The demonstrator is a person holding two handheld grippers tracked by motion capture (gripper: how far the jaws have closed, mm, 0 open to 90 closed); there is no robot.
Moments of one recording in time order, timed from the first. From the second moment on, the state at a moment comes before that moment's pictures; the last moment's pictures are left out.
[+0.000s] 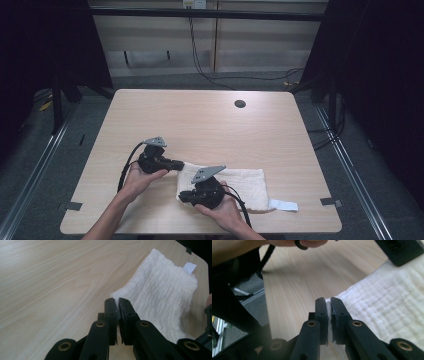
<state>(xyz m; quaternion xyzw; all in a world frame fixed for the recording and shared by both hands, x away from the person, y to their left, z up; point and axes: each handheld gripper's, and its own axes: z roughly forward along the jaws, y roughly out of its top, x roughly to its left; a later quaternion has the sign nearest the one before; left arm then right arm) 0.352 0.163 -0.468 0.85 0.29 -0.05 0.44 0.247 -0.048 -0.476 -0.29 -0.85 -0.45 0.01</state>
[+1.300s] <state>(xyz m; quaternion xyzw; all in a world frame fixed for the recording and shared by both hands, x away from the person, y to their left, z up) 0.340 0.235 -0.415 0.83 0.34 0.01 0.43 0.255 0.003 -0.424 -0.25 -0.82 -0.52 0.01</state>
